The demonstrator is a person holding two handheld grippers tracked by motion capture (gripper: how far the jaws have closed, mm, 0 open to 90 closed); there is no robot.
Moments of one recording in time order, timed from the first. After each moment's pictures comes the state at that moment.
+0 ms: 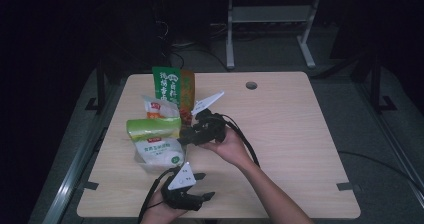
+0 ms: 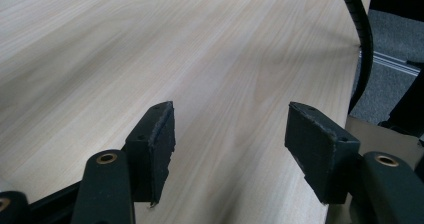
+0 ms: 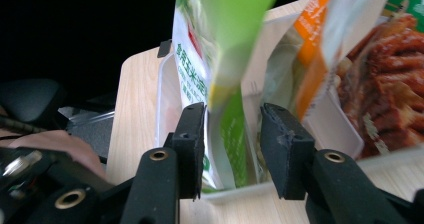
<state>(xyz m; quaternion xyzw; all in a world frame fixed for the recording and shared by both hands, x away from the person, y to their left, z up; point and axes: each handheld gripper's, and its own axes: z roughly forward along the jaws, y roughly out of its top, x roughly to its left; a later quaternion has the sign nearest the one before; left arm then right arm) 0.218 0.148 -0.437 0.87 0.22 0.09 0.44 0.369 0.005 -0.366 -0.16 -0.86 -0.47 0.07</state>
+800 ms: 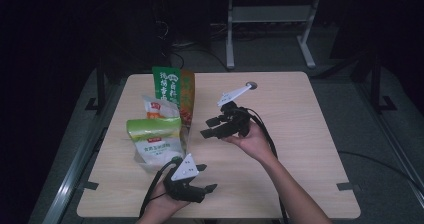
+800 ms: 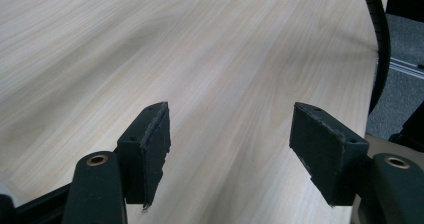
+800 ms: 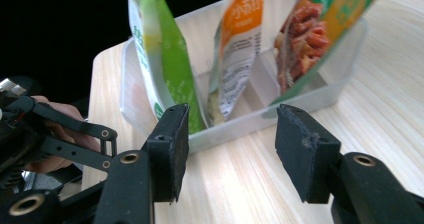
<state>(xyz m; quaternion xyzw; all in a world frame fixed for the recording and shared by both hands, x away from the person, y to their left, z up) 0.235 0.139 -0.424 0.87 0.22 0.10 0.44 0.381 -0.057 -0.359 -0.21 -0.86 -0.46 0.04</state>
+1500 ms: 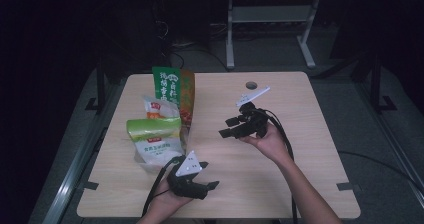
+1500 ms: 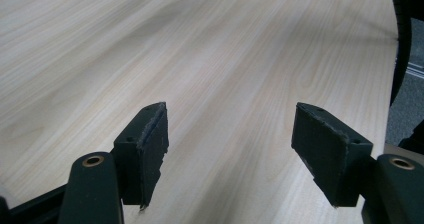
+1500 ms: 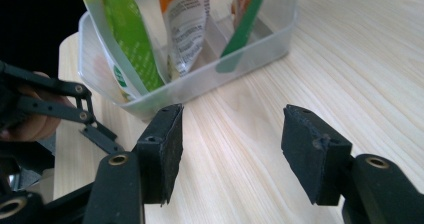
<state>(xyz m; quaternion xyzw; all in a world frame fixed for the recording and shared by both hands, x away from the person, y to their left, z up) 0.244 0.136 -0.430 0.87 0.23 0.10 0.43 0.386 -0.103 -0.374 -0.26 -0.86 -0.44 0.03</state>
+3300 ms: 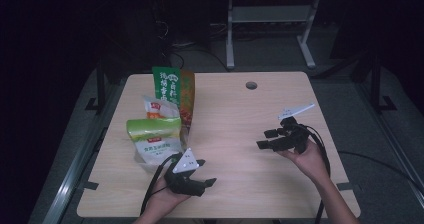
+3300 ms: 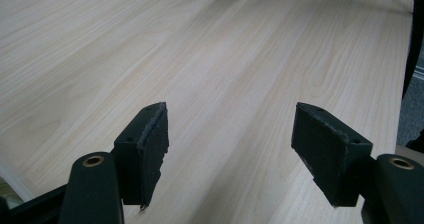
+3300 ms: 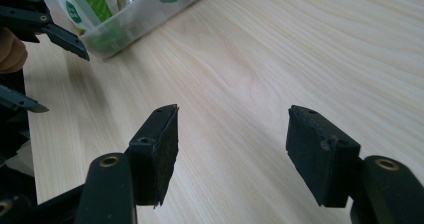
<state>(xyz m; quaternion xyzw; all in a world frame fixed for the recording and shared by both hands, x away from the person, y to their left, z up) 0.249 0.142 -0.430 0.86 0.24 0.10 0.43 0.350 -0.206 -0.402 -0.35 -0.84 -0.42 0.01</state>
